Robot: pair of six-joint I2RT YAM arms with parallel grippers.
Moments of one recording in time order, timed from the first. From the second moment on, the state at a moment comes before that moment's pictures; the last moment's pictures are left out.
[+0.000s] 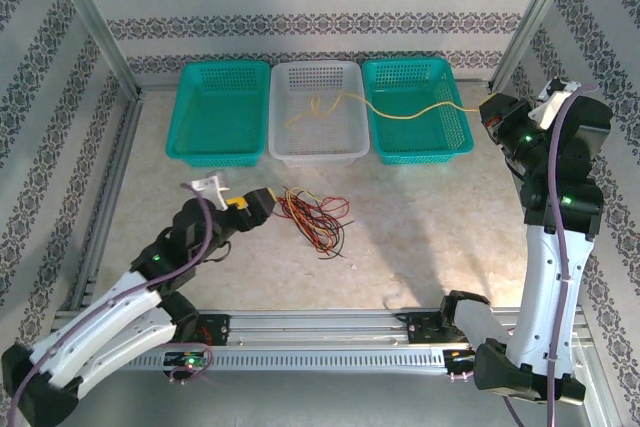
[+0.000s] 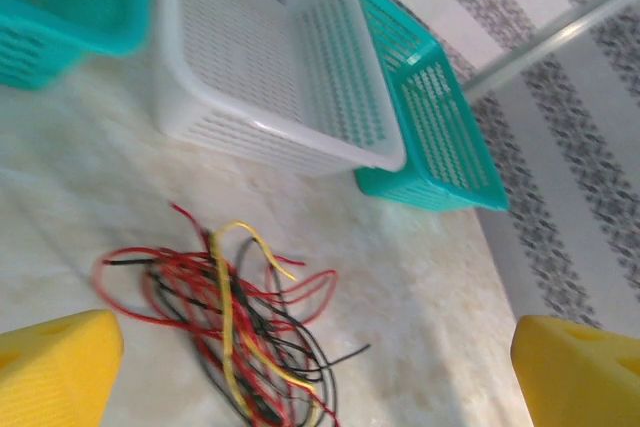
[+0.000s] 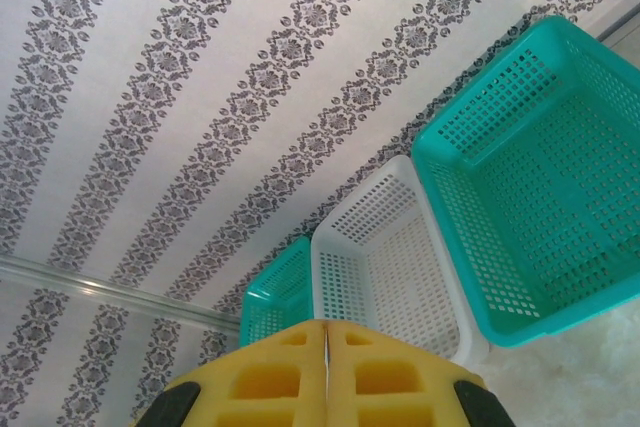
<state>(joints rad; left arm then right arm) -0.63 0.62 0.56 -0.29 -0.15 -0.83 -0.25 0.98 1.45 -0.73 -0.49 0.84</state>
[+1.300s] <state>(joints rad) -0.35 1.12 1.11 -0.24 0.63 -0.70 -0.01 1.00 1.39 -0.75 -0.46 0.80</state>
